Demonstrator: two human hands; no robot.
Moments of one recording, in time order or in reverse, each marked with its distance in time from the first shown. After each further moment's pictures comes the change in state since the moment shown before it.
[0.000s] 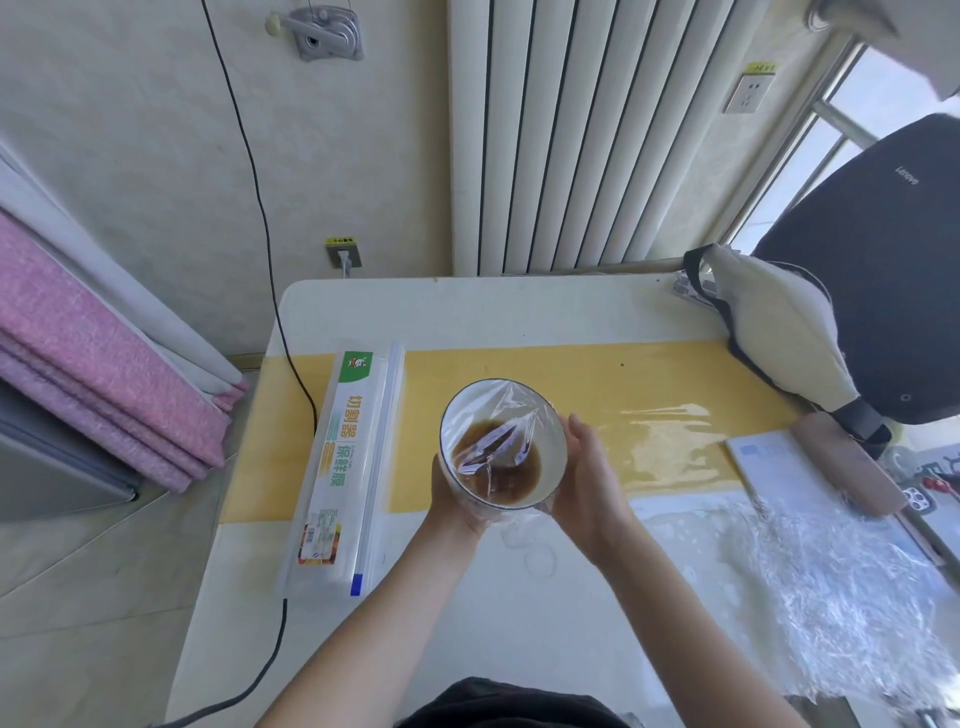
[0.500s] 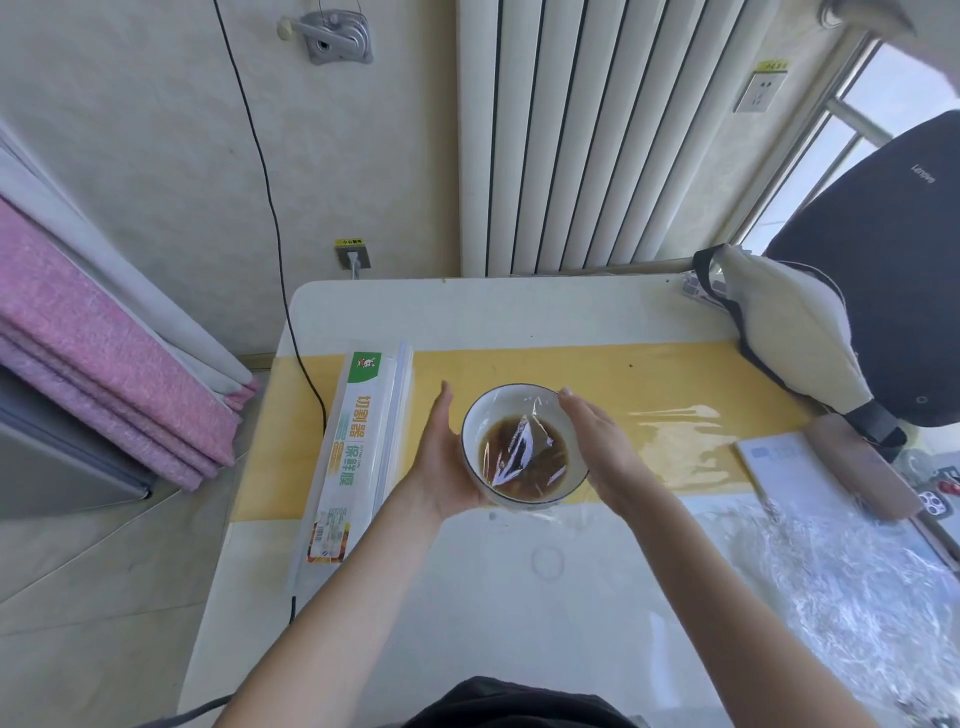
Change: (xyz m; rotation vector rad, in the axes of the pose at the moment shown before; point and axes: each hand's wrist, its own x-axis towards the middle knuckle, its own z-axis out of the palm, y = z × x) left_hand -0.005 0.049 0.010 0.245 -0.254 -0.356; right_hand 0.022 -0.031 -0.001 -0.437 0.063 -0.148
